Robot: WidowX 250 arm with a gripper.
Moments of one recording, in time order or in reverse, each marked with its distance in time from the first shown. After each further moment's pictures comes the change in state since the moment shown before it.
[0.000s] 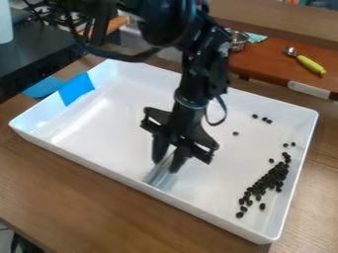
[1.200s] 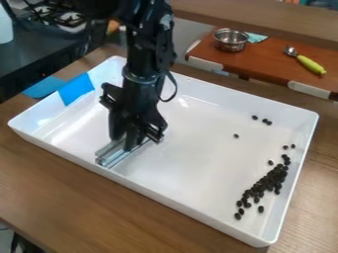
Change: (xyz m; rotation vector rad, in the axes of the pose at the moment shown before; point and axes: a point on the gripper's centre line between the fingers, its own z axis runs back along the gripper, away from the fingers) arm -0.008 0.076 0.004 0.025 -0.002 -0.097
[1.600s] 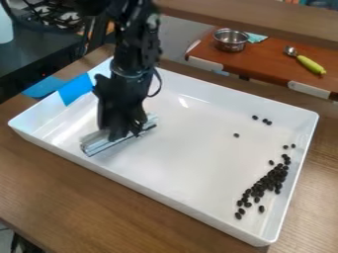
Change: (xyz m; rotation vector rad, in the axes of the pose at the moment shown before) arm 0.011 0.035 -0.004 0.085 -0.017 -0.164
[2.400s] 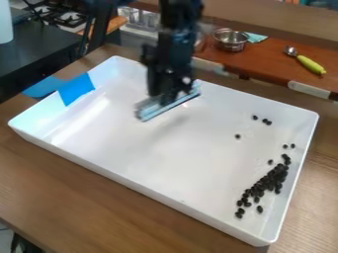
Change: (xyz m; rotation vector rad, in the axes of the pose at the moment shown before) arm 0.076 -0.001 0.028 -0.105 -0.077 -0.011
